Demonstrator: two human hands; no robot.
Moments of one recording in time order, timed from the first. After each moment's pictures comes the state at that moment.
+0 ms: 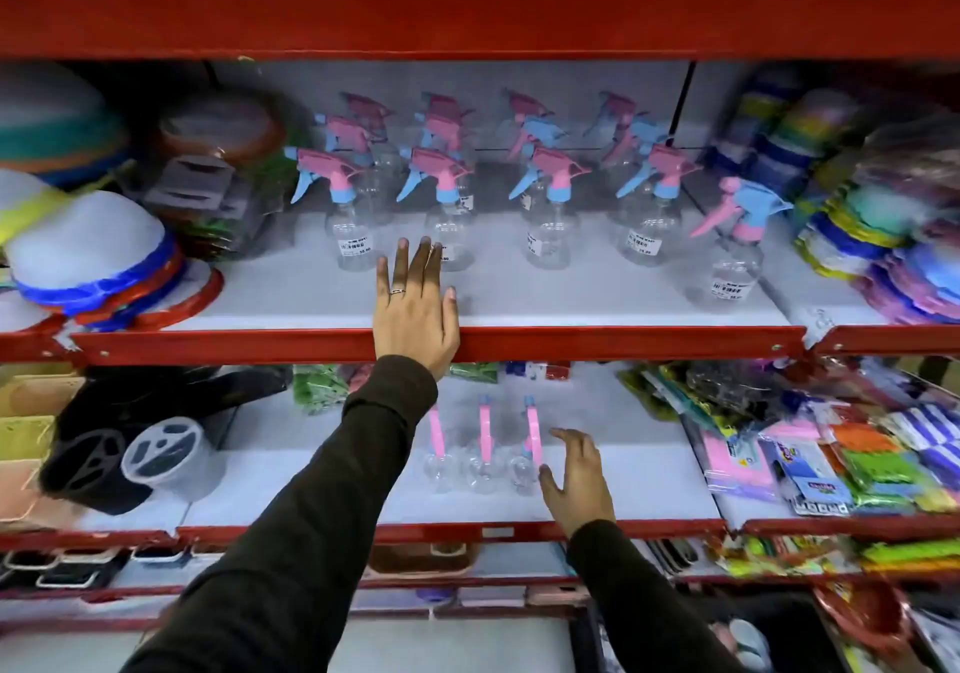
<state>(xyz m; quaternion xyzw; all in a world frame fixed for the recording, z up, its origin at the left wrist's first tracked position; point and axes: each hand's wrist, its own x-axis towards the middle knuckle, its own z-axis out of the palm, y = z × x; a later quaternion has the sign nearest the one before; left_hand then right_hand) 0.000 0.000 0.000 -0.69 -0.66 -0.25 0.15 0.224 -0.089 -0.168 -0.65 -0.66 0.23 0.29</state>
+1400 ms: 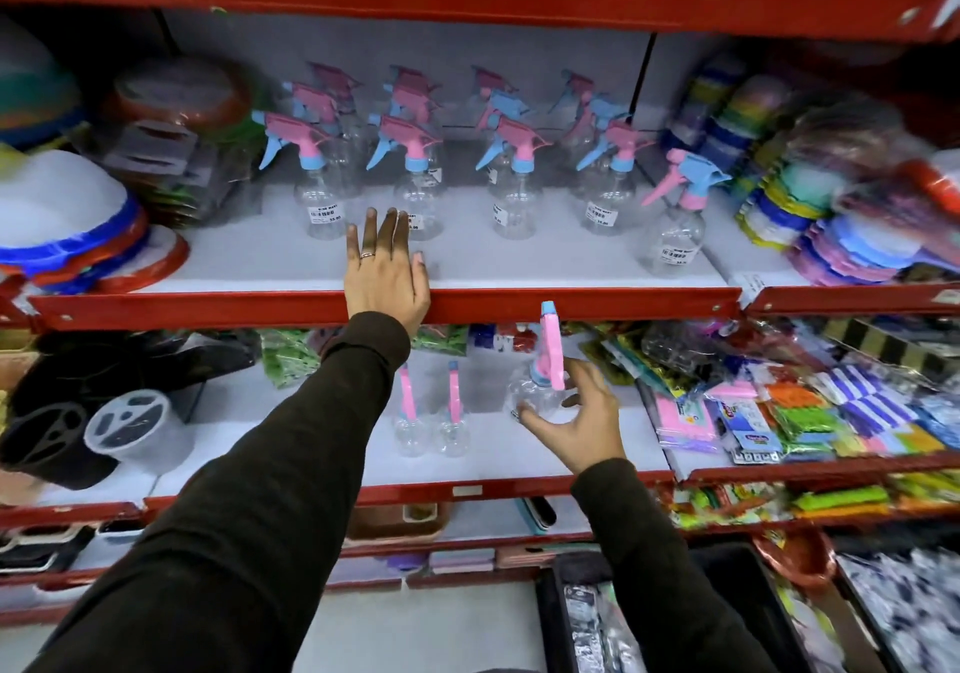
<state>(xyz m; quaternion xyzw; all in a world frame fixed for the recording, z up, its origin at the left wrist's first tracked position) 0.001 -0.002 0.003 -0.67 -0.69 -0.21 0.14 0.251 -0.123 -0.070 -0.58 -0.65 0.23 0.45</state>
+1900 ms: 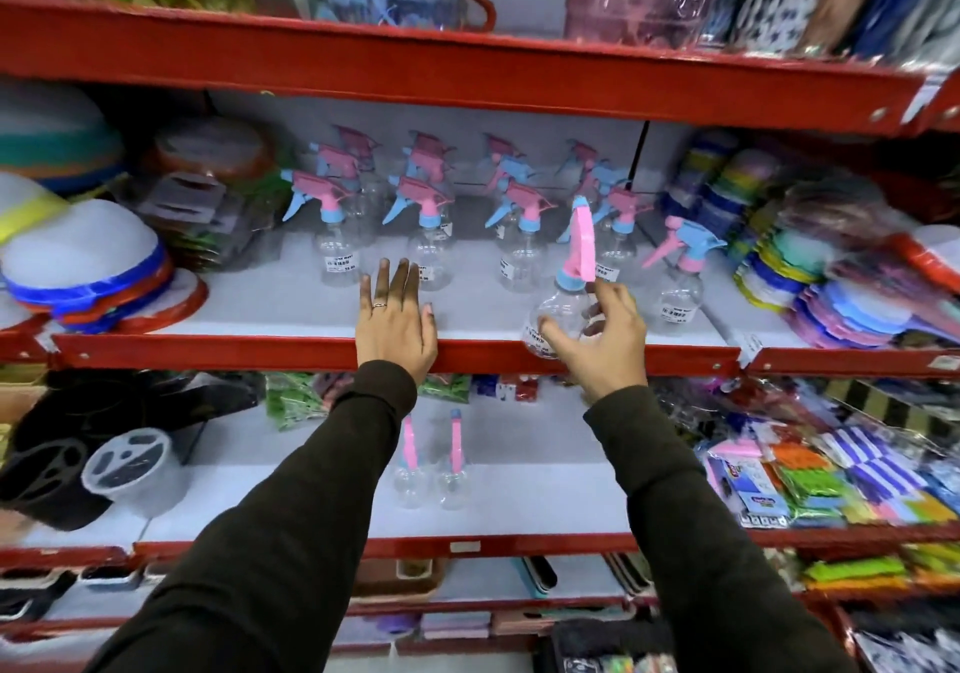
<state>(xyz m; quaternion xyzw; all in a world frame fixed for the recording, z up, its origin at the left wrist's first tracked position) 0.001 -0.003 0.002 -0.67 -0.68 -0.24 0.14 0.245 -0.049 0.053 -0.54 -0.64 0.13 0.53</state>
